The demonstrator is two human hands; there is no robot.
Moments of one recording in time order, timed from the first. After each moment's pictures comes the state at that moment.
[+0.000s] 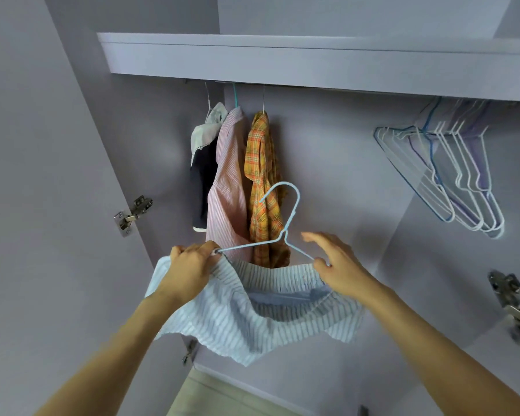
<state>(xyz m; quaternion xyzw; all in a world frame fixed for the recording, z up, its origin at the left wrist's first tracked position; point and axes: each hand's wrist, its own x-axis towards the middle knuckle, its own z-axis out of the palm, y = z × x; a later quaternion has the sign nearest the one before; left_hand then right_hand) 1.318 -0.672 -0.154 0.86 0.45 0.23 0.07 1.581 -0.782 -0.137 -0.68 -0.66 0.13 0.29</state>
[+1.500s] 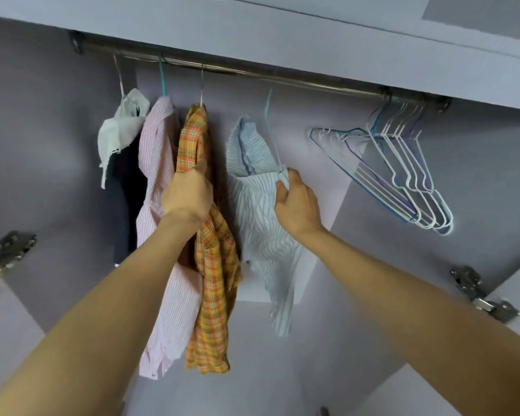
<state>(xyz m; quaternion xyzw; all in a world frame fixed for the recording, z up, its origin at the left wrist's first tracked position) 1.457 -0.533 -0.096 0.83 0.44 0.32 0.12 1.577 -0.659 -0.085 -0.80 -0.45 -0.09 0.38</state>
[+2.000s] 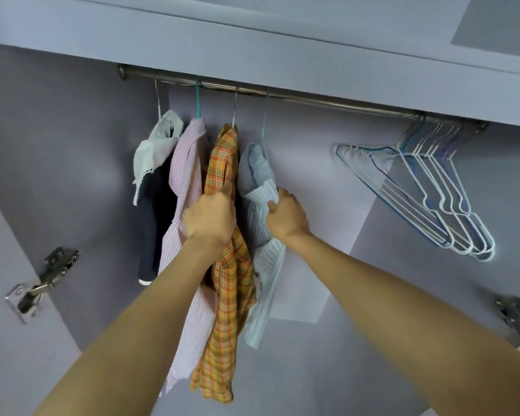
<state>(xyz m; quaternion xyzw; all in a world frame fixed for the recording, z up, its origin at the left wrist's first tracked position) 1.444 -0.523 -0.100 0.85 0.44 0.30 0.05 1.555 -0.591 -0.088 -0.85 -0.42 0.03 0.30</state>
